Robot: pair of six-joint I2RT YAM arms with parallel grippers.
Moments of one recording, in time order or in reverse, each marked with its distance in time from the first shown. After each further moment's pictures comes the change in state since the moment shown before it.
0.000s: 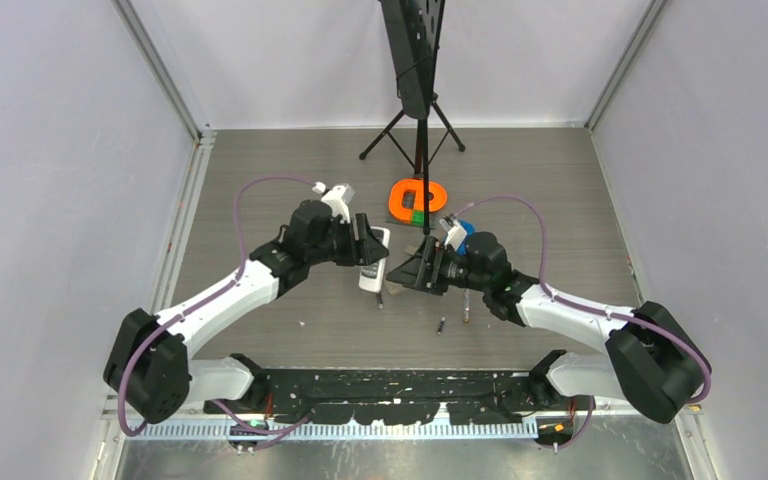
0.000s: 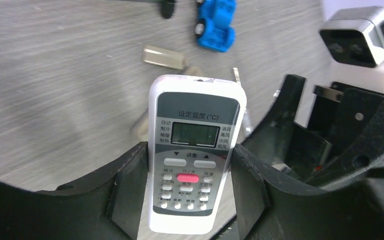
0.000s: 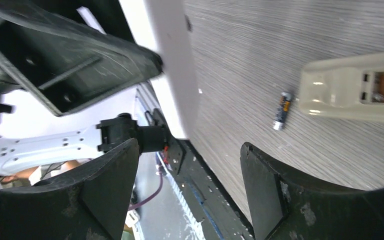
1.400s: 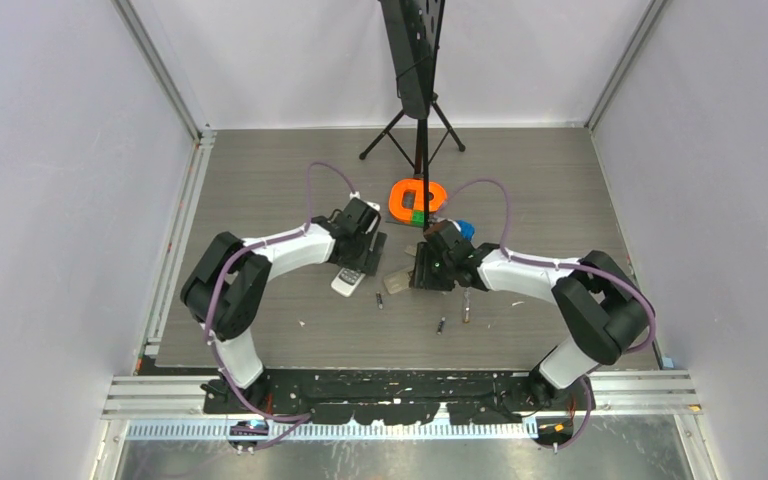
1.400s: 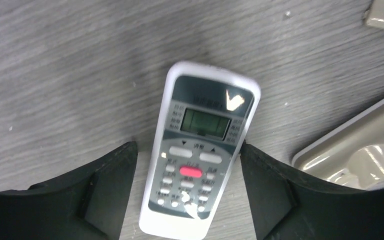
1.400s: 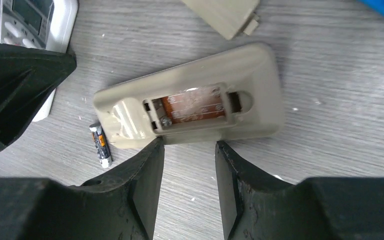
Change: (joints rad) left arm -0.029 0.496 0.229 -0.269 -0.322 0.264; right arm 0.042 0.342 0.297 -0.533 0.411 -0.265
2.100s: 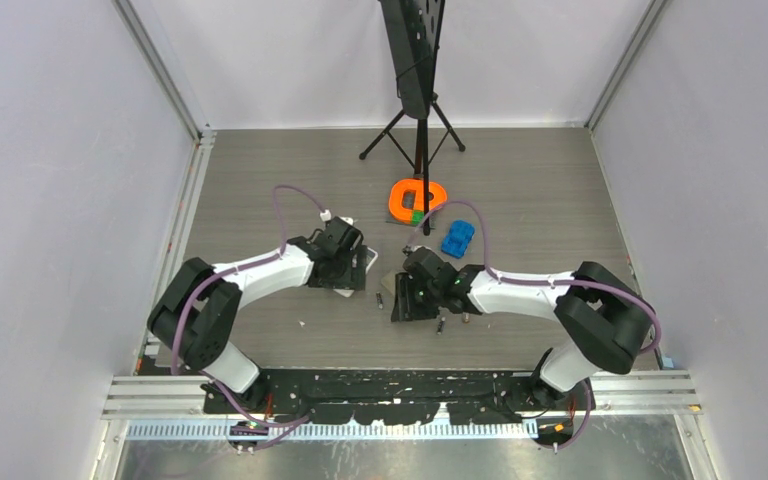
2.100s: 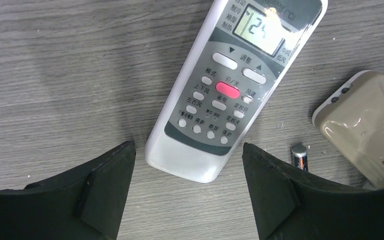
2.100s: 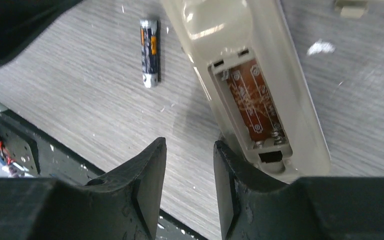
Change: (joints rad) left arm 0.000 -0.200 -0.209 -0.014 -0.022 -0.235; right arm 0.195 -0.046 -0.058 -0.006 -0.088 0.055
